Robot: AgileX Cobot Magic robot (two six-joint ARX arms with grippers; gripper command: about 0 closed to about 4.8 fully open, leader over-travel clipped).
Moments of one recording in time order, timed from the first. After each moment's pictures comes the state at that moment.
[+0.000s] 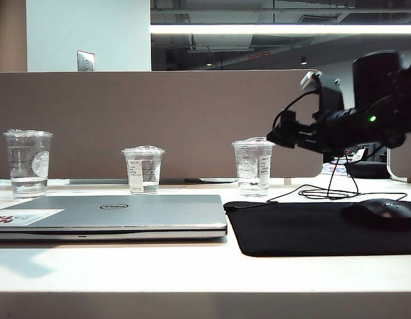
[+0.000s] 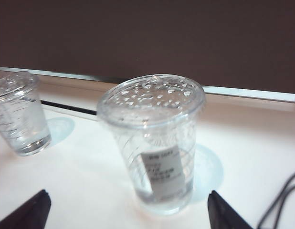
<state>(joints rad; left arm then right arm) -0.44 0.90 0.96 -0.38 0.23 -0.08 0.13 2.05 1.06 0.94 -0.35 0.09</state>
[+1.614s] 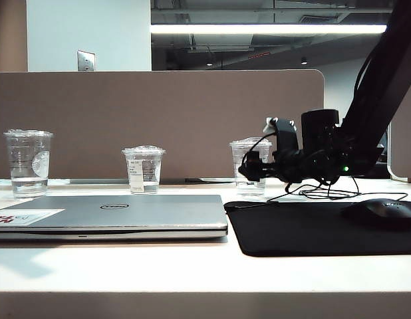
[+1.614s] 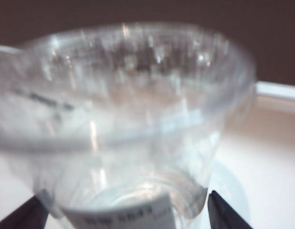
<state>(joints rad) -0.44 0.90 0.96 -0.37 0.24 -0.08 0.17 2.49 1.64 0.77 -0.33 0.02</state>
